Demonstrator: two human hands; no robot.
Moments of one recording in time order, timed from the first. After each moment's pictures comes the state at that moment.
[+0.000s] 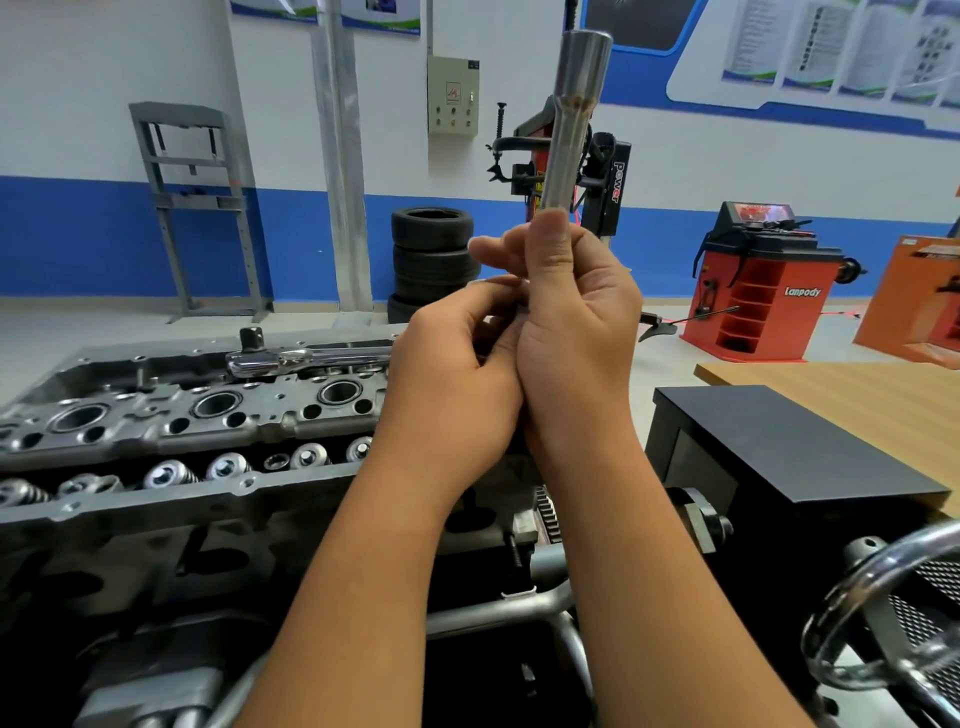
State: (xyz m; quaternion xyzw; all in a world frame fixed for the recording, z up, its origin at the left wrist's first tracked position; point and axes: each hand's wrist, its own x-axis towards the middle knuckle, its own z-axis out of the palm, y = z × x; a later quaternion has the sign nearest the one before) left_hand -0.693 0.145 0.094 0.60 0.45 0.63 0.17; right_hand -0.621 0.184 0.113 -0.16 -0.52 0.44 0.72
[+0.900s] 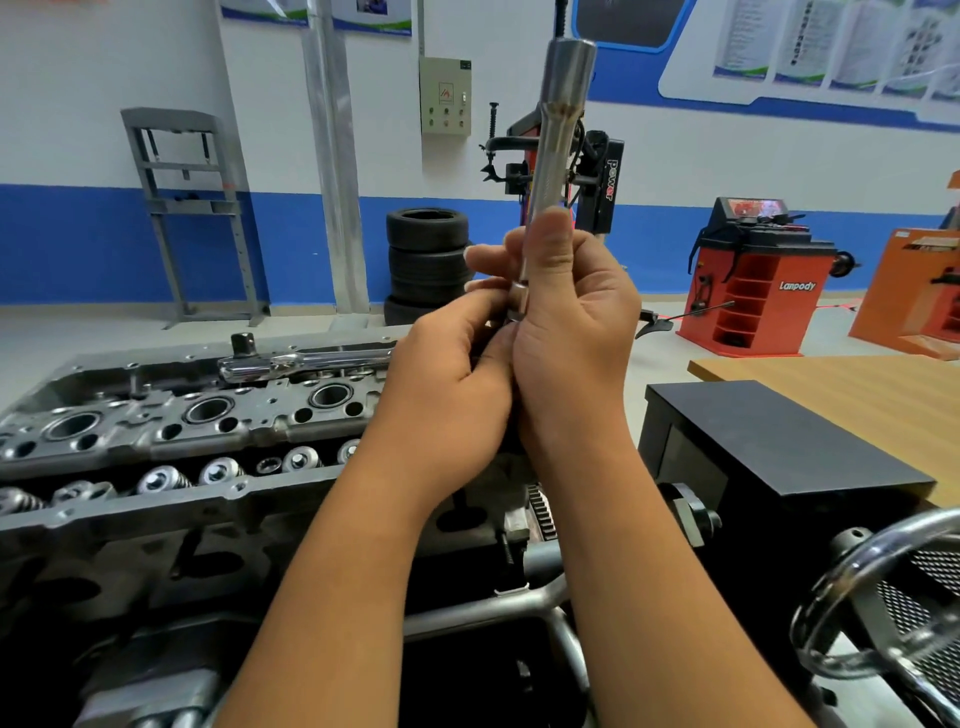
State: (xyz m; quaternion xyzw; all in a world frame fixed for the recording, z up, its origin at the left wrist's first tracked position) left_hand -0.691 0.138 0.096 0.64 0.44 0.60 0.19; right_hand -0.617 0.187 0.111 -0.14 -0.50 0.44 0.73
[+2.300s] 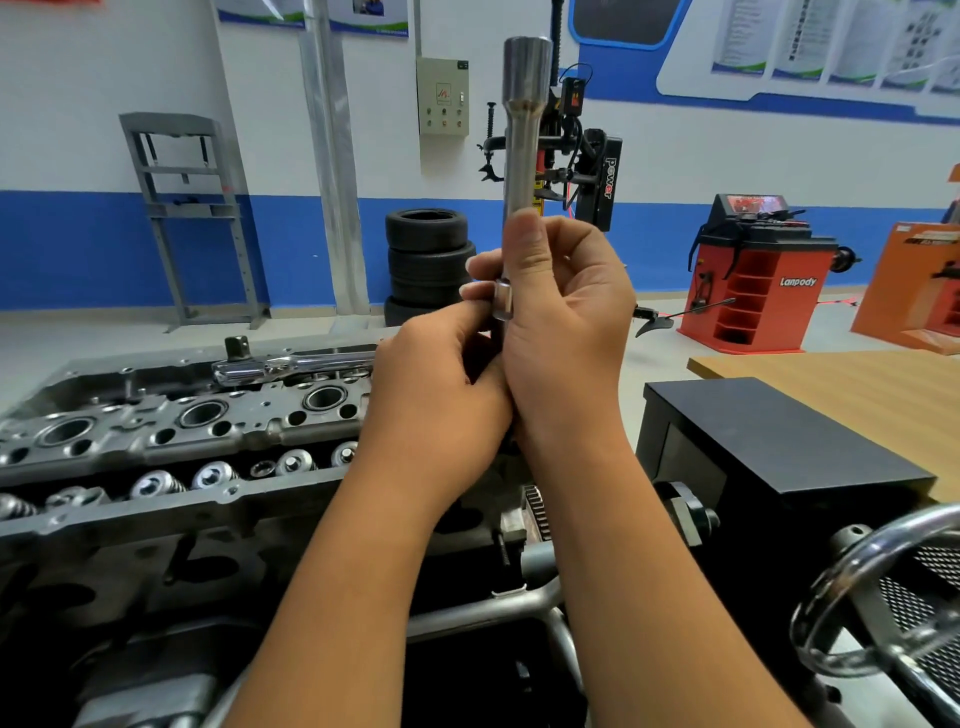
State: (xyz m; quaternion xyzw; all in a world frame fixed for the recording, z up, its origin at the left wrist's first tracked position) left_hand -0.691 0.144 0.091 0.63 0.50 0.59 0.11; right_hand -0.614 0.188 0.111 -0.15 -0.51 0.43 0.73
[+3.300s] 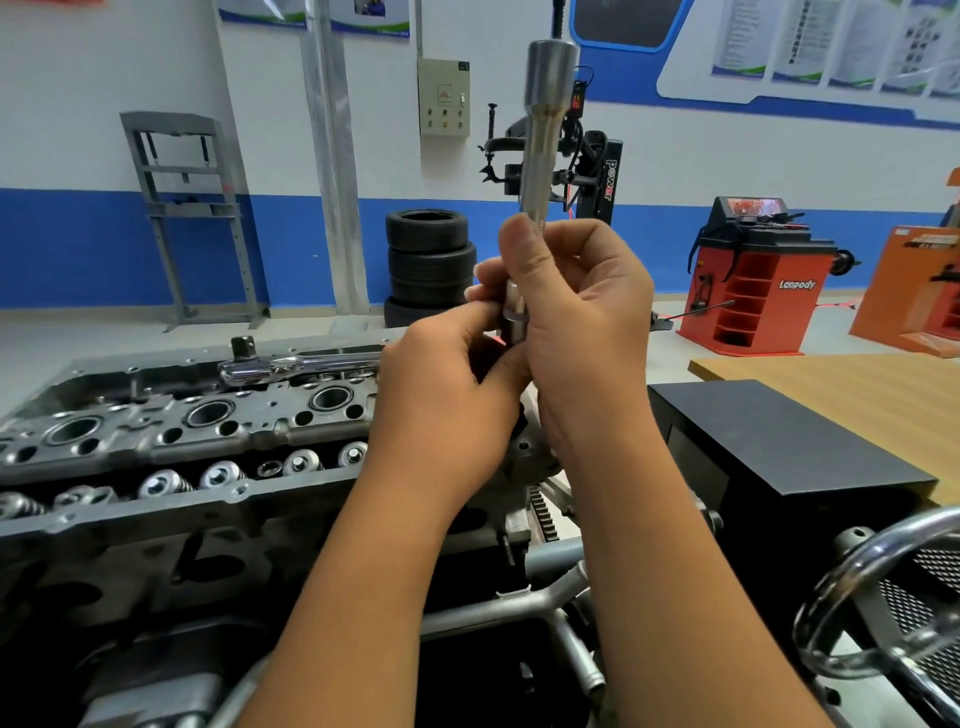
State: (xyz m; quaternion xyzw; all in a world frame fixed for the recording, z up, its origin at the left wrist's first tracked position) left_hand -0.689 0.145 0.089 0.61 0.48 0.61 0.14; right_hand -0.600 0.188 0.116 -0.15 -0.55 0.44 0.70
